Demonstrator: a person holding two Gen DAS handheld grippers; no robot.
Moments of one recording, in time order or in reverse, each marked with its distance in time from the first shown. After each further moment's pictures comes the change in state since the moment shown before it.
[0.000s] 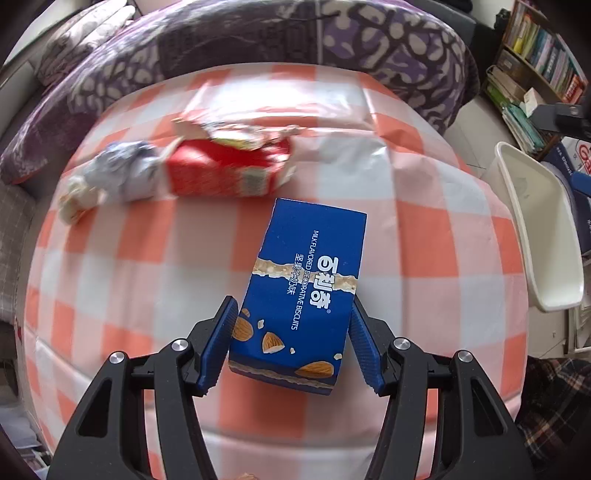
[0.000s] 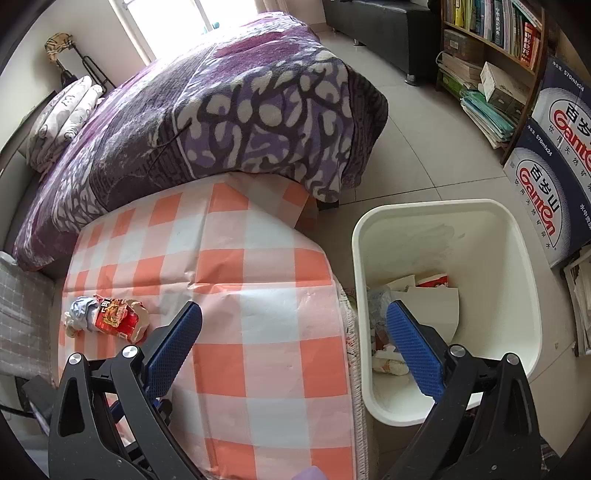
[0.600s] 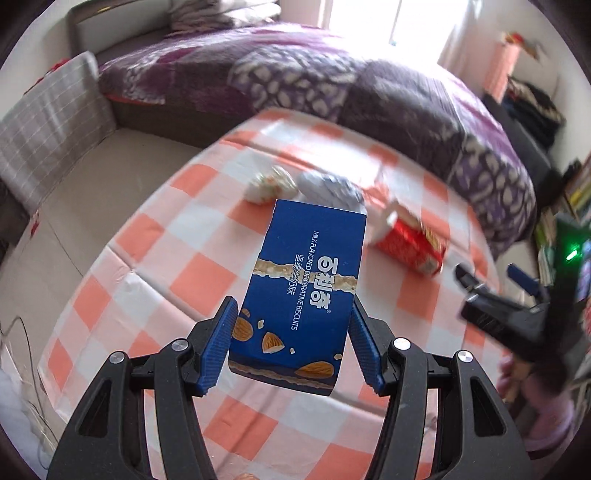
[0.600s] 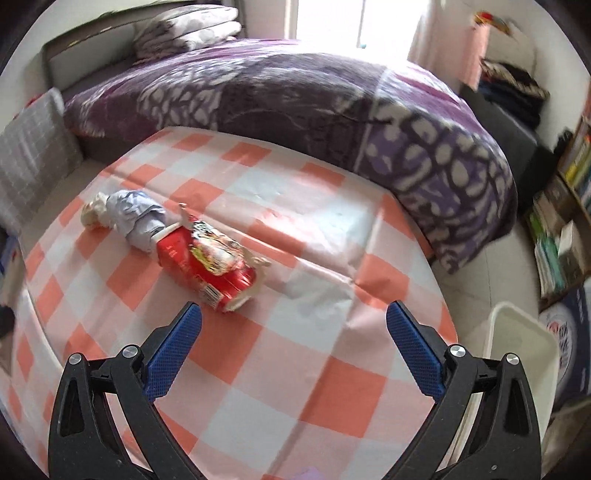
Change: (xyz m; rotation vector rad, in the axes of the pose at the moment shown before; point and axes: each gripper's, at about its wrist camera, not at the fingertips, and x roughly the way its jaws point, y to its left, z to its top) left arm -0.097 0.153 -0.042 -0.474 -0.198 0.046; right arm 0.036 0.164 -0.067 -0.647 -0.149 0.035
